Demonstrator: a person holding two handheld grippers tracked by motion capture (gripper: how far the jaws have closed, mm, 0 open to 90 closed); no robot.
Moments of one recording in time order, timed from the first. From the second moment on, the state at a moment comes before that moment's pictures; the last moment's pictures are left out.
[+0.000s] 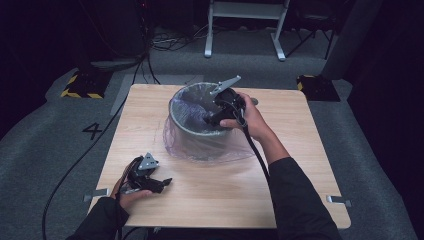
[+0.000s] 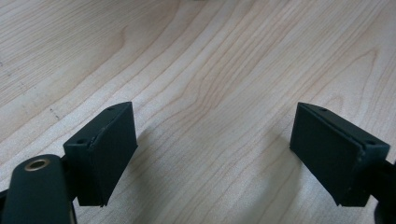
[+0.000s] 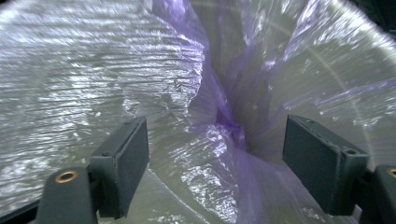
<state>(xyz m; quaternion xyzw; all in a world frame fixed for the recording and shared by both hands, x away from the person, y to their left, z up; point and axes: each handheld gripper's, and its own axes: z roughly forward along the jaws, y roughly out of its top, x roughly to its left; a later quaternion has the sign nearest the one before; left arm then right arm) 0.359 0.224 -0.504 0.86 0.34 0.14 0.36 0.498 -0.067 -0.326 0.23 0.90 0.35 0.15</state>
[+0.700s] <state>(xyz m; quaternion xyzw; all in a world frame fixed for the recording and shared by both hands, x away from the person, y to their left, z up) 0.359 0.224 -0.504 0.86 0.33 0.14 0.36 0.401 -0.149 -0.295 0.19 0.84 0.44 0.25</state>
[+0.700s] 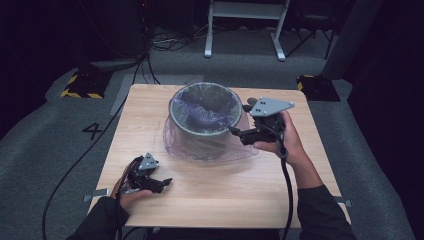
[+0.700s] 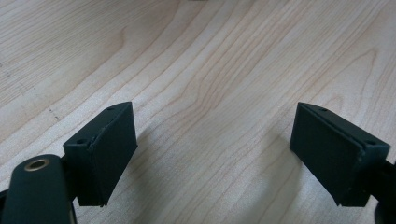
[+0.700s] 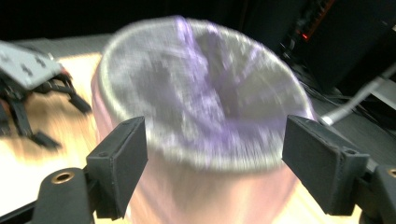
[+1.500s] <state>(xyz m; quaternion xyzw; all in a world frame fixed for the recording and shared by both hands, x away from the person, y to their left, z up) 0.359 0.223 -0.504 0.86 0.33 0.14 0.36 0.358 -0.247 -0.473 0.28 0.88 0.32 0.19</state>
